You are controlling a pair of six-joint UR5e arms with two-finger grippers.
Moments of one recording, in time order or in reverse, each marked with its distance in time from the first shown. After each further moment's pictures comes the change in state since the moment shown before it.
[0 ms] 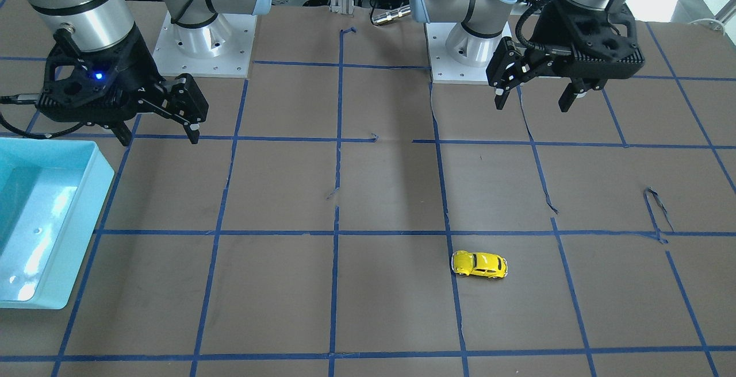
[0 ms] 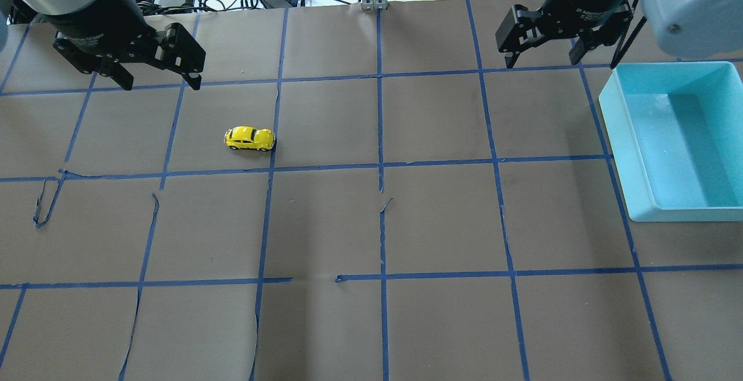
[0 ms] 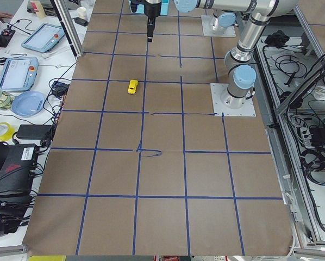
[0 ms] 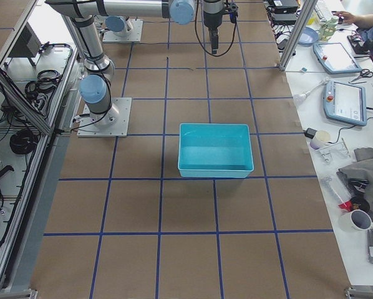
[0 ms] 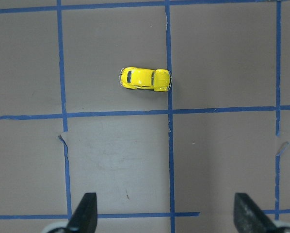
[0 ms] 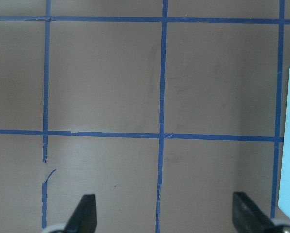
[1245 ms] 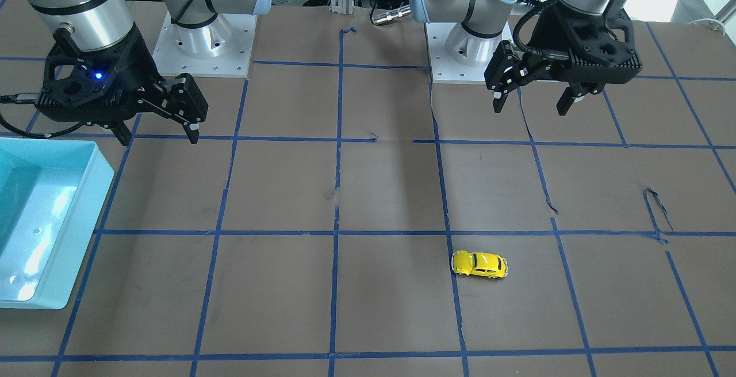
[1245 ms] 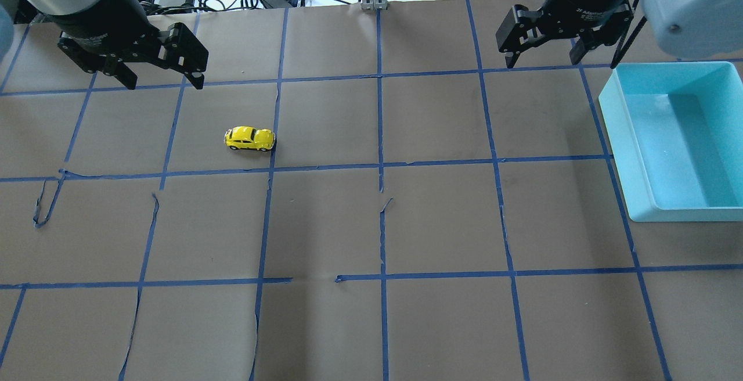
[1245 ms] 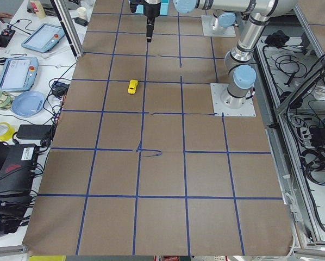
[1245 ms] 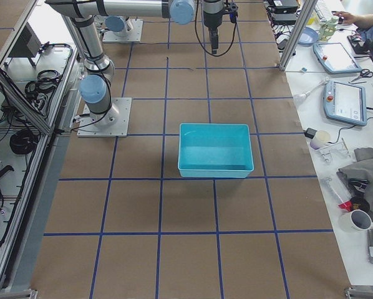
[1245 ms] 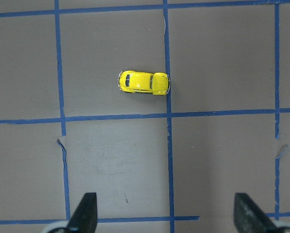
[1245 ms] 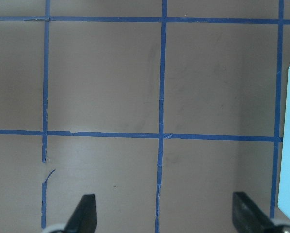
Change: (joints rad) left arm -0.001 -0.006 -0.003 0.006 -0.006 0.006; right arm 0.000 0.000 0.000 0.000 -0.001 0.000
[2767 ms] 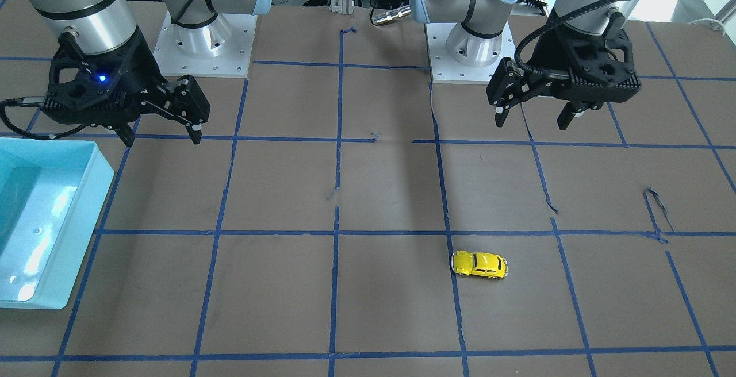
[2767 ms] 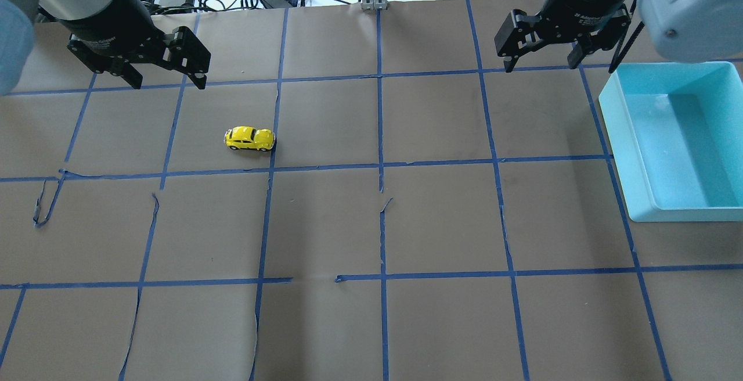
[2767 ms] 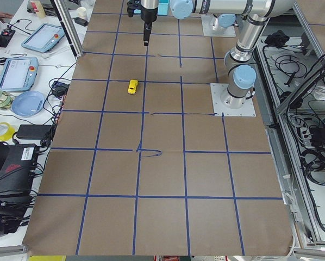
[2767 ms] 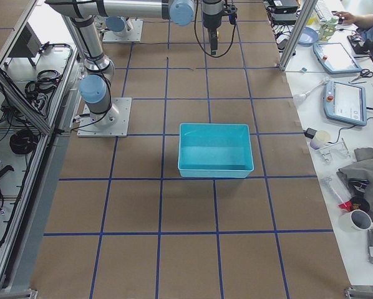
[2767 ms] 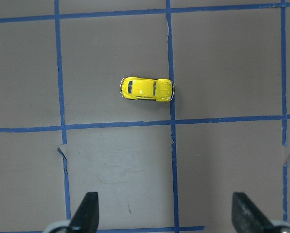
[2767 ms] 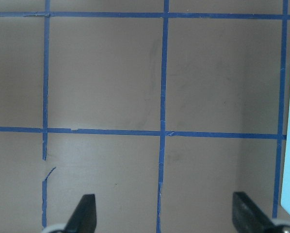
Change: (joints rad) left arm 0.008 -0.020 -0.023 0.053 -0.002 0.018; right arm 0.000 -0.001 0.012 -0.002 0.004 0.000
